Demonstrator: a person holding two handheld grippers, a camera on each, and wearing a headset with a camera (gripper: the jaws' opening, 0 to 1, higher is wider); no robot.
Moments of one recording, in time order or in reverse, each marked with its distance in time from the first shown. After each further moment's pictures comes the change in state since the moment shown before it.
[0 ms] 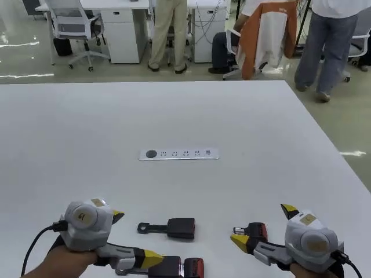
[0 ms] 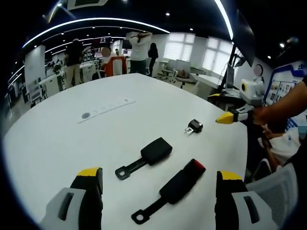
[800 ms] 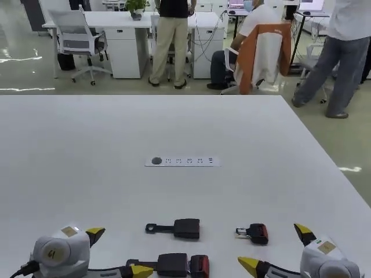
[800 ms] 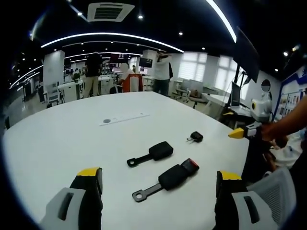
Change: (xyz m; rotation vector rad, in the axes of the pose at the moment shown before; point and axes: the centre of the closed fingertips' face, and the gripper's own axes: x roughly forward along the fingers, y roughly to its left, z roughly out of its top) left arm -0.075 -0.005 -0.022 -0.054 -0.184 0.112; right arm -0.058 0.035 -0.006 0.014 -0.049 -0.038
